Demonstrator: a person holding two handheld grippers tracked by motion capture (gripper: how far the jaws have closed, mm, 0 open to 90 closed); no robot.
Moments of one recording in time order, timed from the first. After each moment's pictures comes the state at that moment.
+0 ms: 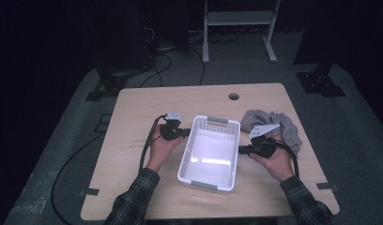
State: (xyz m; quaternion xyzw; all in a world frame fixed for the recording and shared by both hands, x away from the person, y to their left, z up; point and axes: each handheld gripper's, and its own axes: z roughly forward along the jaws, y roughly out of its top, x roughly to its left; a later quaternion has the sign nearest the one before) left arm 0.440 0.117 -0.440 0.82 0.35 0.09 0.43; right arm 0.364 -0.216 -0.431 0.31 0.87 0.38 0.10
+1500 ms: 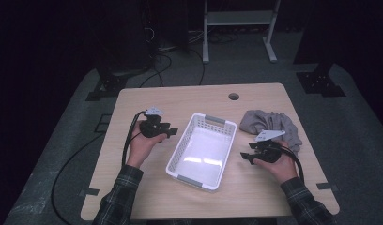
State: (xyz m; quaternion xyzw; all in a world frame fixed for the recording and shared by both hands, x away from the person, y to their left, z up) left arm 0.430 0.174 -0.411 0.82 0.38 0.11 0.41; right arm 0.363 -0.237 -0.462 0.36 0.84 0.37 0.15
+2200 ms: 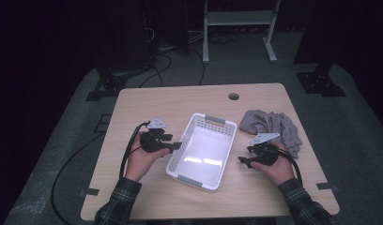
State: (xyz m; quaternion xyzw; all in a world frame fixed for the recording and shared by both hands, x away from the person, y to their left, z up) left arm 0.374 0.157 -0.404 0.84 0.35 0.11 0.40; right arm 0.362 -0.229 -0.472 0.36 0.86 0.34 0.13
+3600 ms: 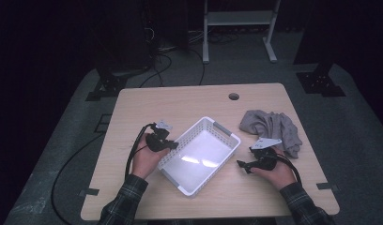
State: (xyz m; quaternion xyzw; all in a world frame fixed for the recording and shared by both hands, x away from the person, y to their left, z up) left arm 0.391 0.151 -0.420 0.86 0.38 0.09 0.34; right arm 0.351 -0.230 -0.486 0.37 0.84 0.37 0.16
